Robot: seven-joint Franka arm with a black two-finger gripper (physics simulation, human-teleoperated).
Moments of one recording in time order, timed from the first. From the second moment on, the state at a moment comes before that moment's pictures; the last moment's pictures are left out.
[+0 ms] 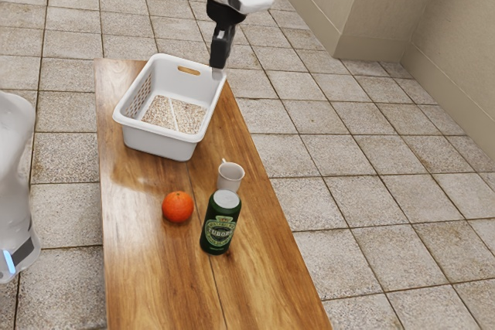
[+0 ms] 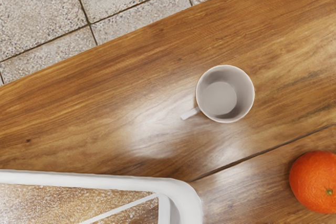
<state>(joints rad) -0.24 -0.49 0.12 -1.94 0.11 1.57 0.28</state>
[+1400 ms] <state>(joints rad) -0.48 -0.69 0.09 -2.65 -0.08 2.08 0.14</state>
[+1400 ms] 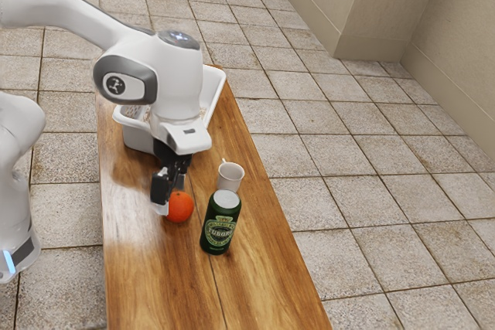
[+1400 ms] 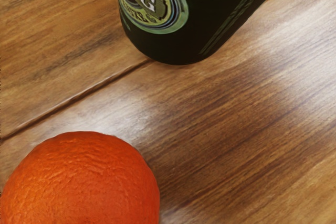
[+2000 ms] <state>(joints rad) -0.42 -0.58 0.11 -2.68 -0.08 2.17 0.09</state>
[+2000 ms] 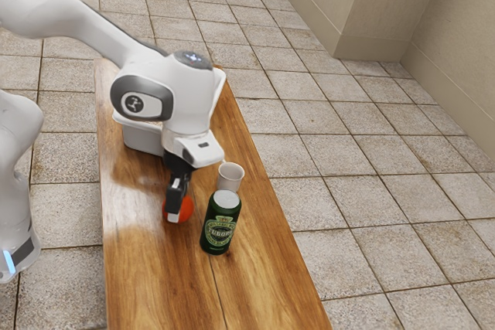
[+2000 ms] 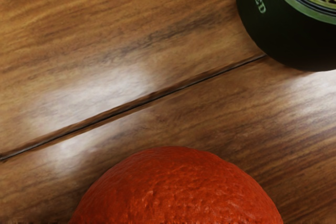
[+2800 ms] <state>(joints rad) -0.04 -0.59 -0.22 -2.34 0.01 1.94 0.04</state>
